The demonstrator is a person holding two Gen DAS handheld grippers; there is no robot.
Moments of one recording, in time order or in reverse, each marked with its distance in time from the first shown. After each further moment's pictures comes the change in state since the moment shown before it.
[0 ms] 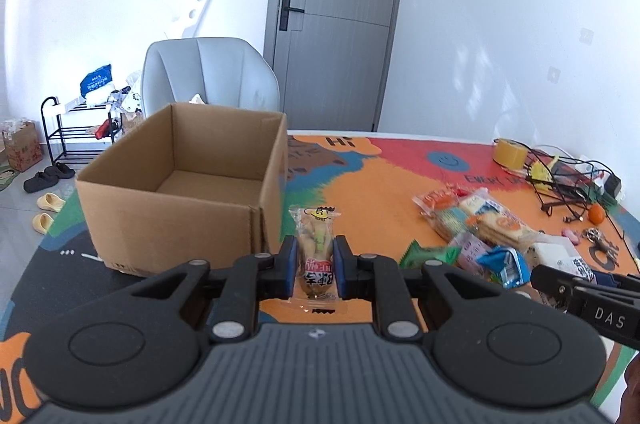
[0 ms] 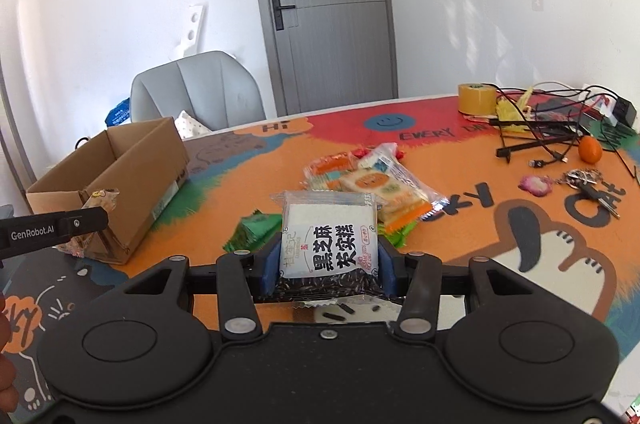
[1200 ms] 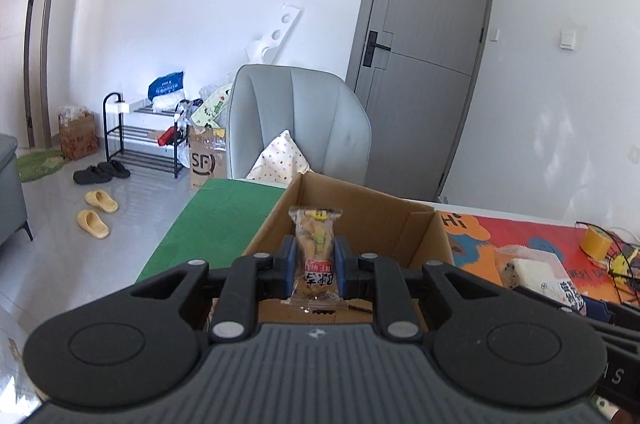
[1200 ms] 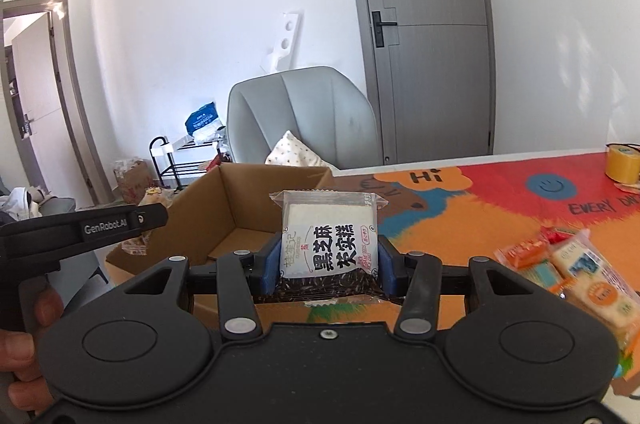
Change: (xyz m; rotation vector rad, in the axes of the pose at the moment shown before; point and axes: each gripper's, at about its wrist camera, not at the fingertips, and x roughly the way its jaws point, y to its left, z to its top) left arm 0.040 0.111 0.061 -0.167 -0.084 0.164; right arm 0.071 0.141 0.059 -0.103 -0.044 0.225
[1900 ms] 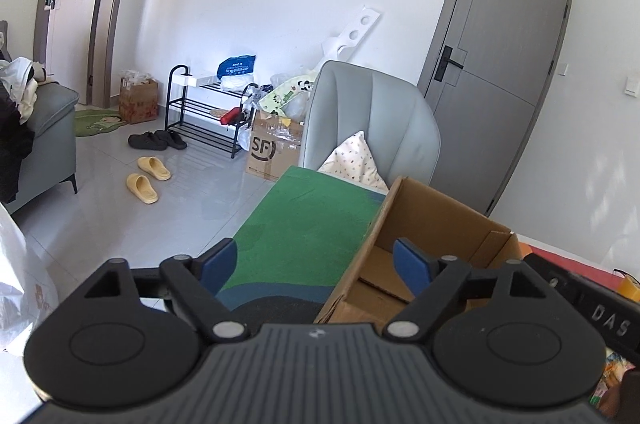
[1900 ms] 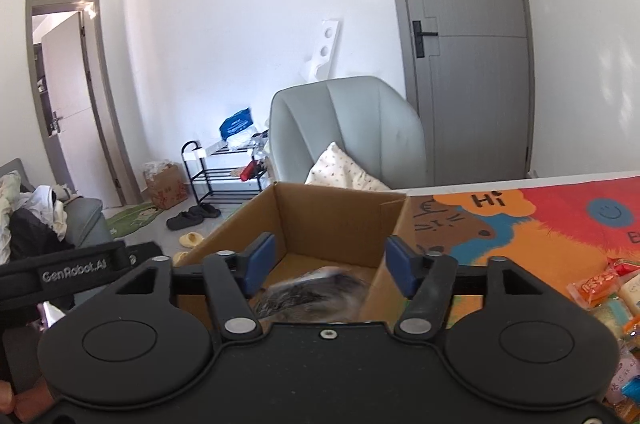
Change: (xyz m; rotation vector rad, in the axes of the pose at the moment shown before) left arm -0.021 0.050 0.000 -0.159 0.005 0.153; right arm 0.030 0.040 0.015 -0.029 -0.034 0.082
